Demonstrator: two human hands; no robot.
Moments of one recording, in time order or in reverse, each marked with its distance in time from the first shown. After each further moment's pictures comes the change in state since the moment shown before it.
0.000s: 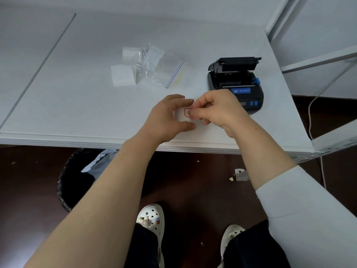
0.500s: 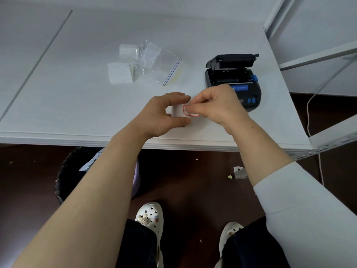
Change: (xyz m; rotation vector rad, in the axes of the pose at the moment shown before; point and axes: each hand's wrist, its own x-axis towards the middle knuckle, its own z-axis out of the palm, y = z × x) left_hand 0.004 -0.006 -0.012 -0.102 -0.098 0.028; right_hand 0.004 0.004 0.000 -0.060 0.076 -0.077
